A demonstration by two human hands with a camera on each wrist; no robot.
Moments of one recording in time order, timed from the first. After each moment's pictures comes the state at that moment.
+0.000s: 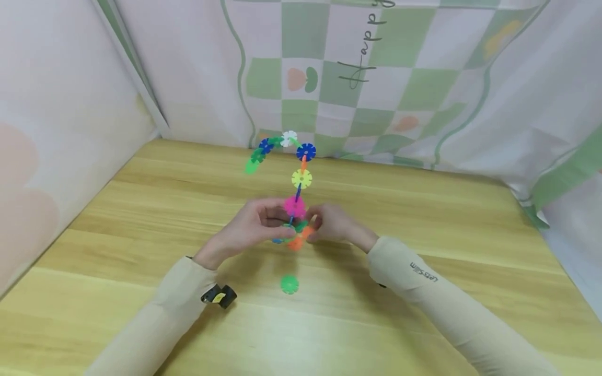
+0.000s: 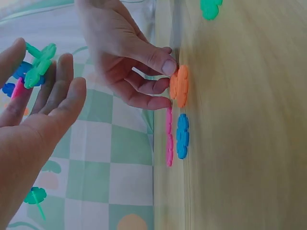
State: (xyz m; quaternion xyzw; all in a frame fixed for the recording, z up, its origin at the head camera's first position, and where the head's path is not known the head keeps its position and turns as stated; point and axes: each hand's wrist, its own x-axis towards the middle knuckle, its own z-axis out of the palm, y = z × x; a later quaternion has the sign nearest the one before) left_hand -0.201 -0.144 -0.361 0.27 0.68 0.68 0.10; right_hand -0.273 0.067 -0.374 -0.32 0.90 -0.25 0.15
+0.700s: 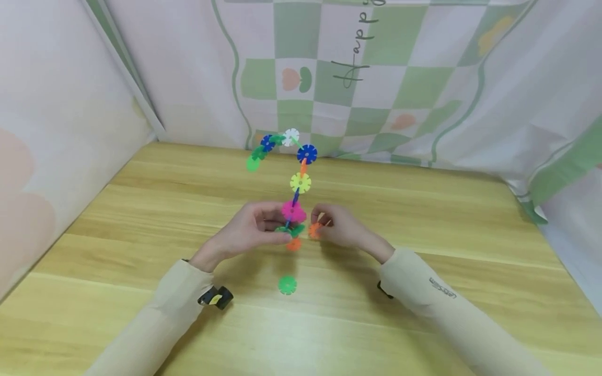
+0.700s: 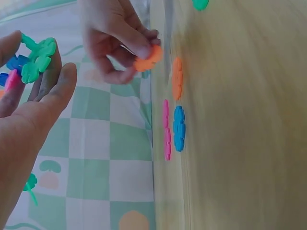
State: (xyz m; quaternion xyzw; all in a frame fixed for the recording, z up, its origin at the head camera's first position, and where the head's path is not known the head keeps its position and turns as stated) left_hand -0.200 -0.149 -0.365 0.29 0.69 0.66 0.12; right_hand -0.257 0.087 -0.380 -0.34 0.87 -0.35 0.09
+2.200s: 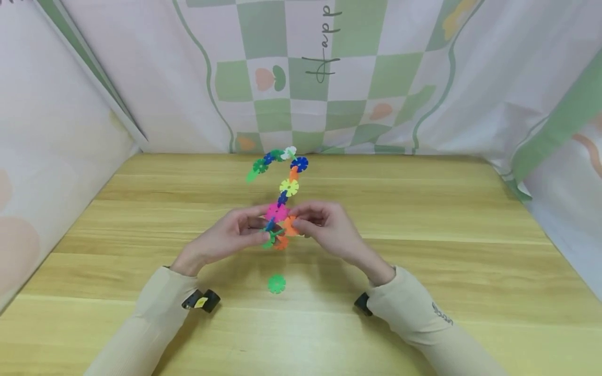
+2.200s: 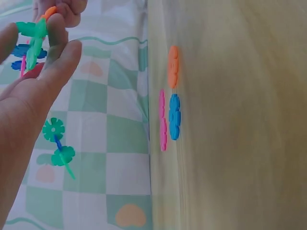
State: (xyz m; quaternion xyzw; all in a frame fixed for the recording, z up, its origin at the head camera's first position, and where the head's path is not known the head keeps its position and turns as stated) left_hand -0.203 -0.154 -0.367 0.31 0.68 0.64 0.19; right_hand -0.203 0.089 -0.355 -0.27 0.78 -0.57 0.06
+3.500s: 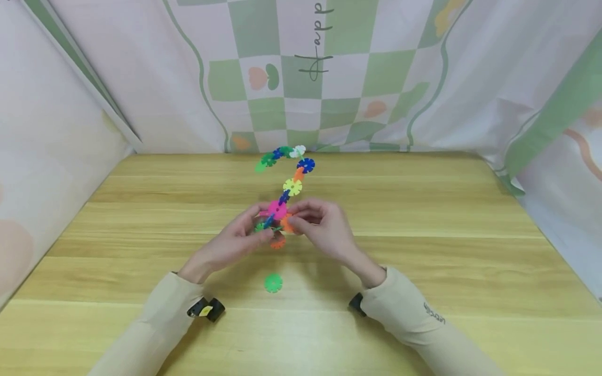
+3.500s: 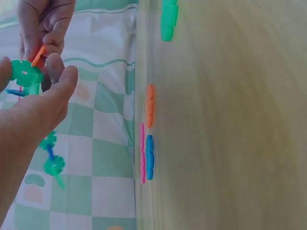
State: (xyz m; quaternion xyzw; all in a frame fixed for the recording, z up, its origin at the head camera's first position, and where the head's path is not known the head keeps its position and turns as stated) left_hand -0.195 -0.135 -0.378 0.26 0.65 0.68 0.20; right_hand -0.195 0.083 -0.356 -0.20 0.79 -0.57 0.01
